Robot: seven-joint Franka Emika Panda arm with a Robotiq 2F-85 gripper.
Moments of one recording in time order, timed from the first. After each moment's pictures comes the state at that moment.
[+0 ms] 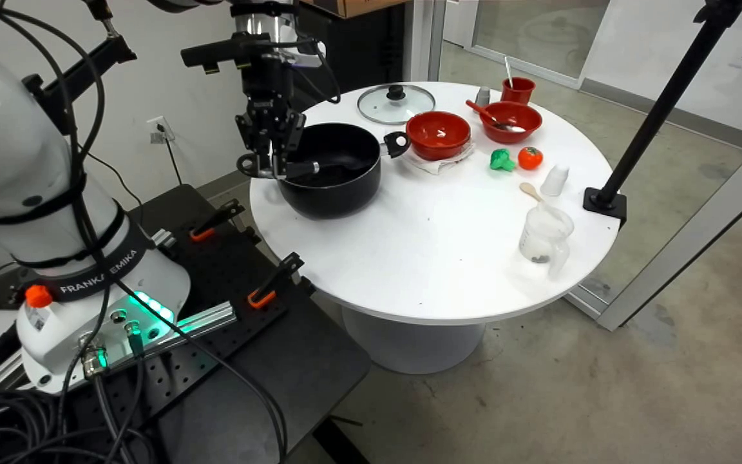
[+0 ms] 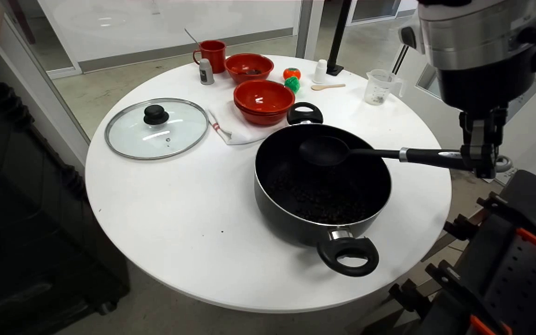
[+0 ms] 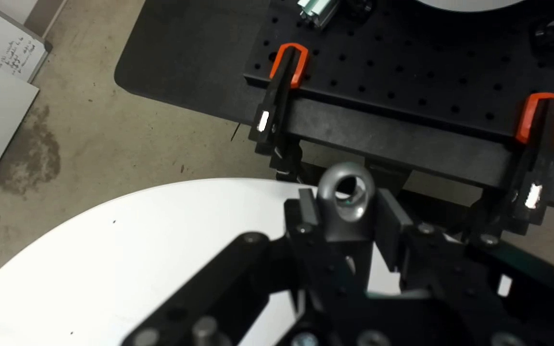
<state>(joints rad) 0.06 -0.12 0.10 -2.70 -0.34 2.02 0.13</state>
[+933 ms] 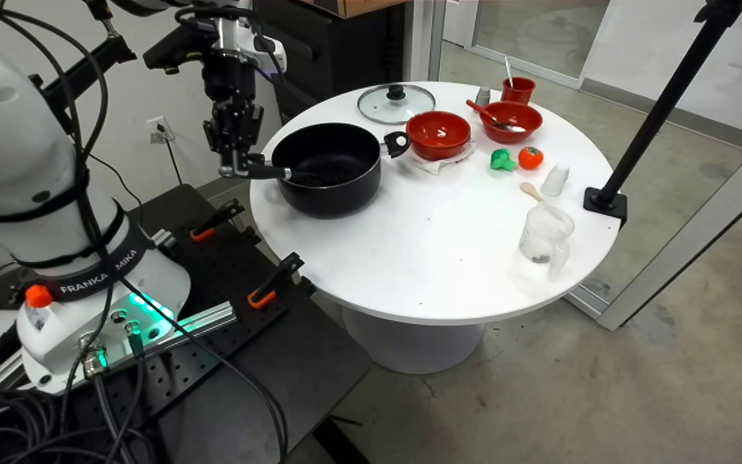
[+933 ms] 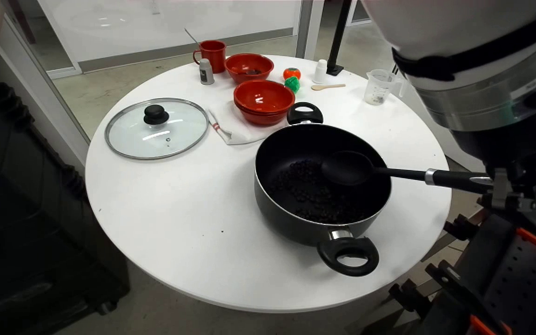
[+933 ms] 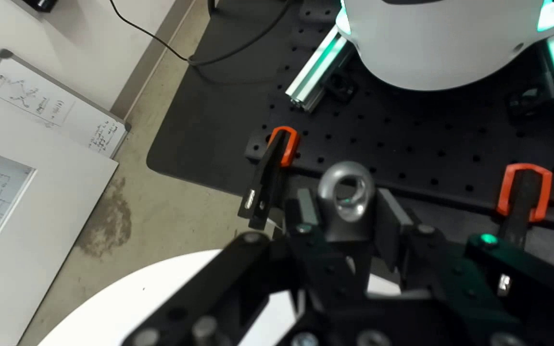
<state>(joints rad) 0.17 -0.07 0.22 -2.68 -0.32 1.81 0.40</state>
